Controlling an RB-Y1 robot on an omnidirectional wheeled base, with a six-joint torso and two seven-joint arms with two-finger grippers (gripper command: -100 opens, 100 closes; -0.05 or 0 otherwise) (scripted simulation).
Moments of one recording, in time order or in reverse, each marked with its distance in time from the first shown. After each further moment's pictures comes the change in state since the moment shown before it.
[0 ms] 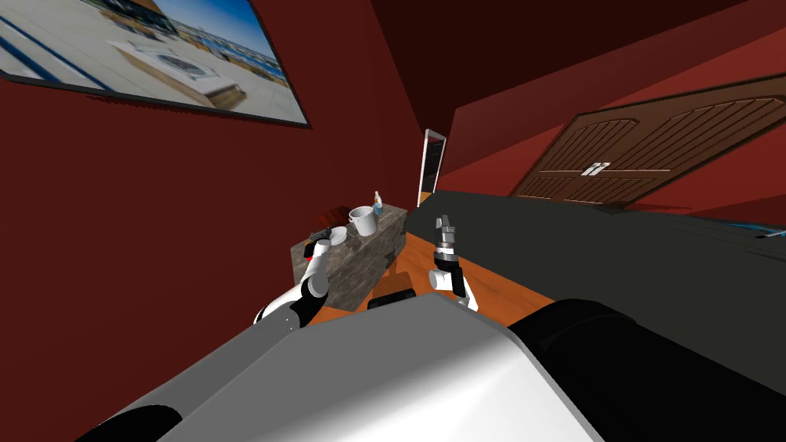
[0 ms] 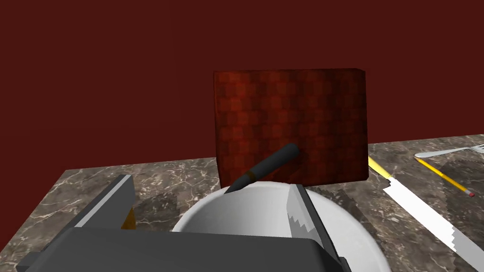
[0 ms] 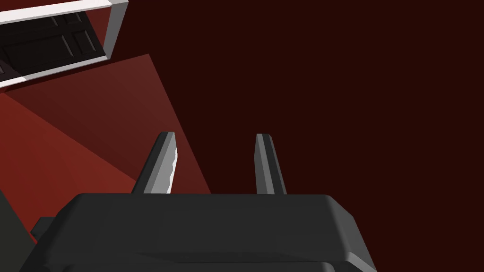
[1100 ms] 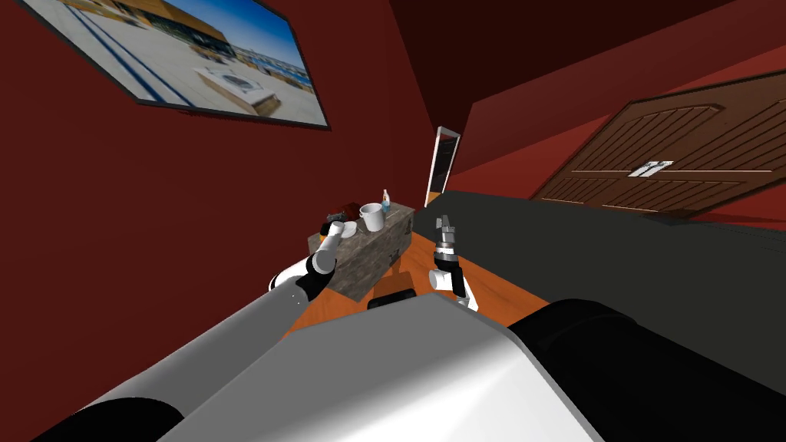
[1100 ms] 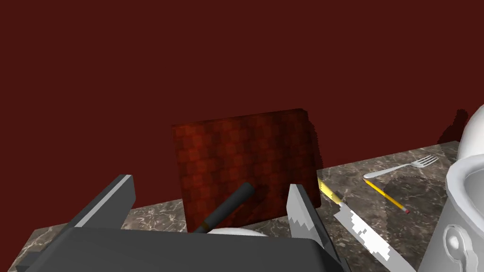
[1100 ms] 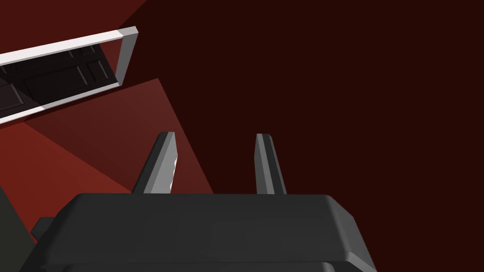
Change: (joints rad) left arm -0.306 -0.027 -0.005 0.222 -0.104 -0.026 -0.047; right arm 0.000 0.000 0.000 0.000 0.000 0.000 0.000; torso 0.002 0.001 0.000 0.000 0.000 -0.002
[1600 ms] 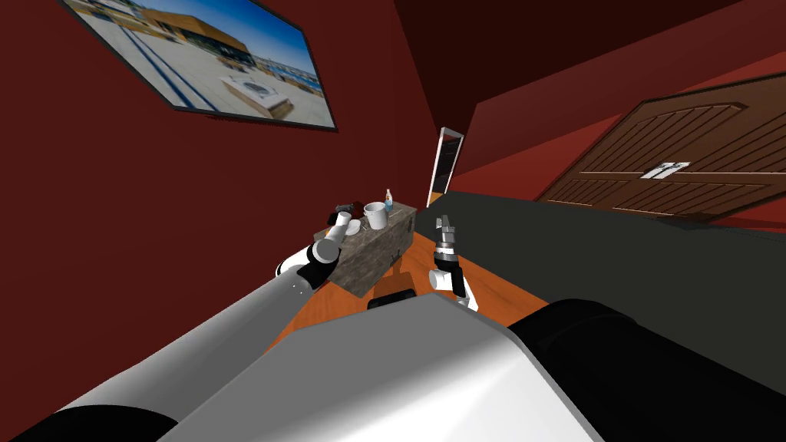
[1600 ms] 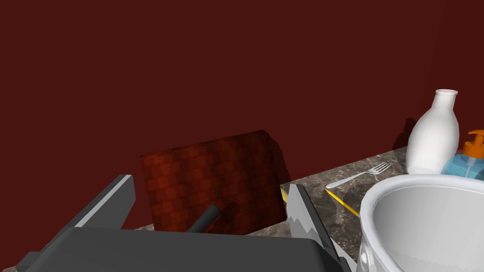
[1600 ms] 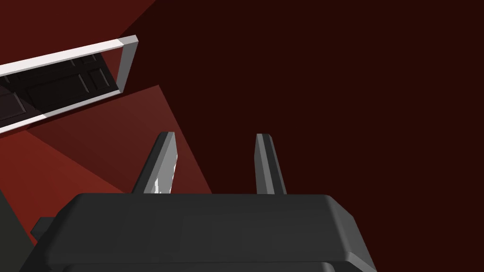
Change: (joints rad) left arm -0.165 -0.037 0.060 0.088 -0.043 0.026 -0.077; right arm 0.000 0.000 0.000 0.000 0.000 0.000 0.000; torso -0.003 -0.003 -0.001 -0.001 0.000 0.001
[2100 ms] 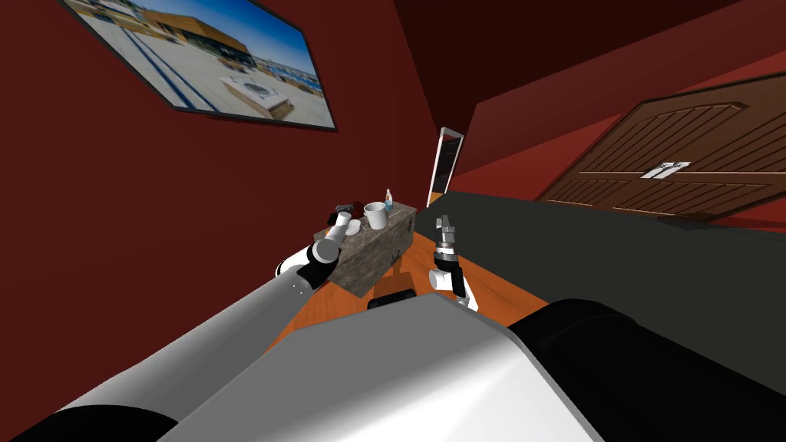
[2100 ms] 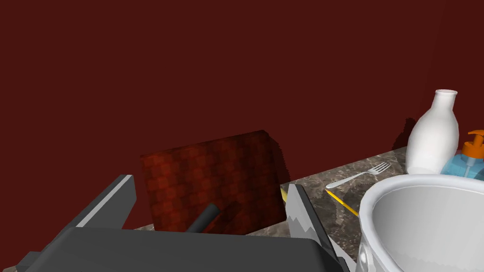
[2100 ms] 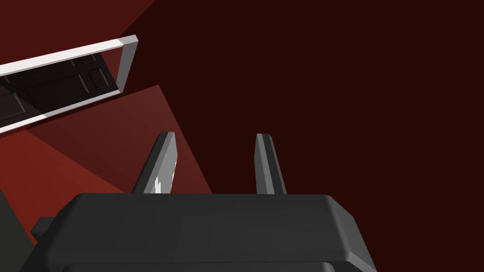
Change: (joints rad) left arm 0.000 0.001 -0.002 0.001 0.000 -0.001 0.003; right arm 0.000 0.000 0.000 0.000 0.000 0.000 0.000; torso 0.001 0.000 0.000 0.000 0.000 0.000
